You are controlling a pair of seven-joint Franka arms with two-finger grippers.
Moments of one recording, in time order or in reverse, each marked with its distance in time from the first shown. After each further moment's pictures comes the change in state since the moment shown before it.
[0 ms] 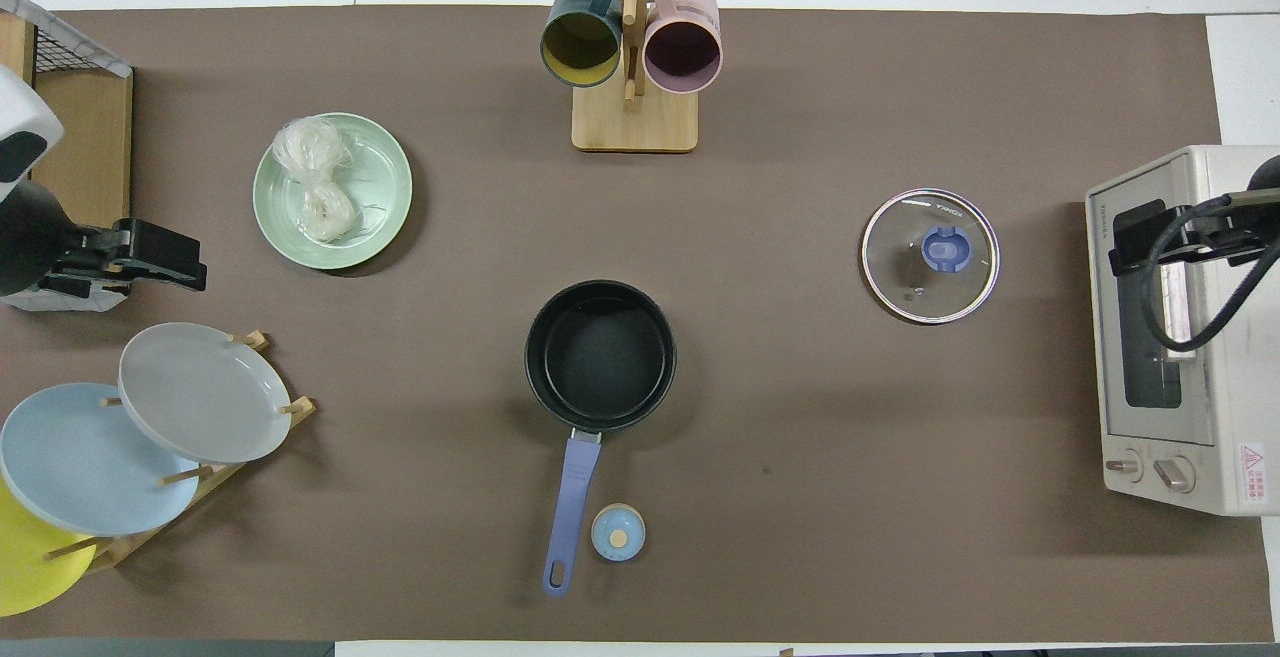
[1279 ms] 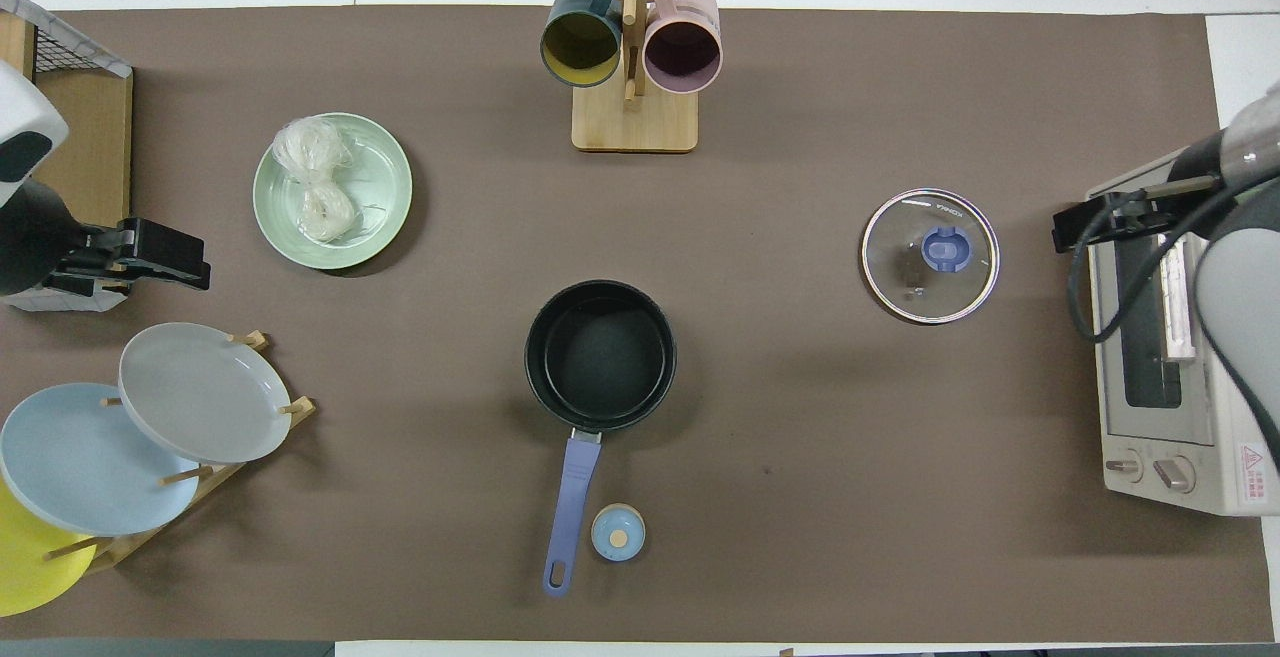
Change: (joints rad) left arm -0.001 0.000 -0.005 0.001 0.000 0.007 0.000; right arm 0.043 0.040 0.004 -0.086 0.001 0.192 -0.019
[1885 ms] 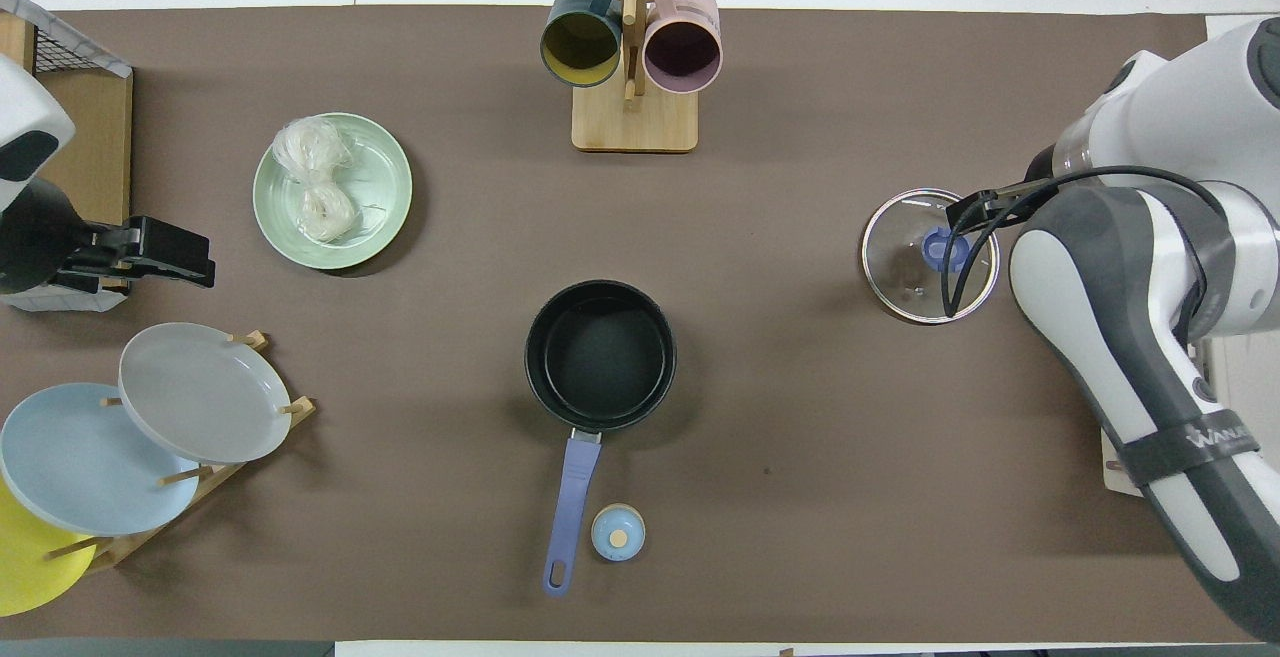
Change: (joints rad) left arm -0.001 0.000 -0.006 0.000 0.000 0.006 0.000; right arm 0.034 0.111 0.002 -0.148 0.000 0.295 0.000
